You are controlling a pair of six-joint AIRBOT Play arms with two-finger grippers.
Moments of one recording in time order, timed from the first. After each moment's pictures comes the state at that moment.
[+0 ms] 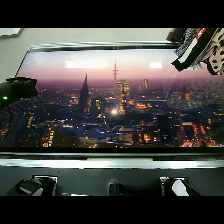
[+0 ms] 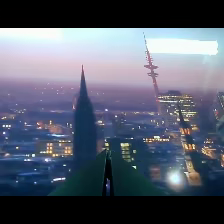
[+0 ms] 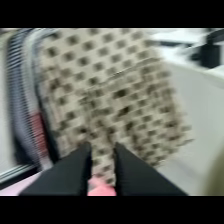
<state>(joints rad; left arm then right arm) -0.31 -0.75 1.17 1.68 -0.90 -1.91 -0.70 -1.04 2.03 -1.35 0.97 1.57</state>
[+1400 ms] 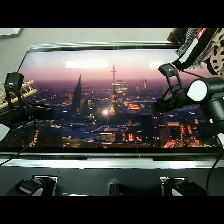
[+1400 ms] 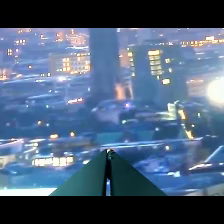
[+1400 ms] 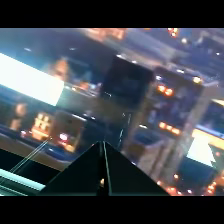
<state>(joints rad) -0.31 -0.75 0.92 1.73 -1.00 -1.81 0.21 -1.10 1.26 -1.47 1.33 1.41</state>
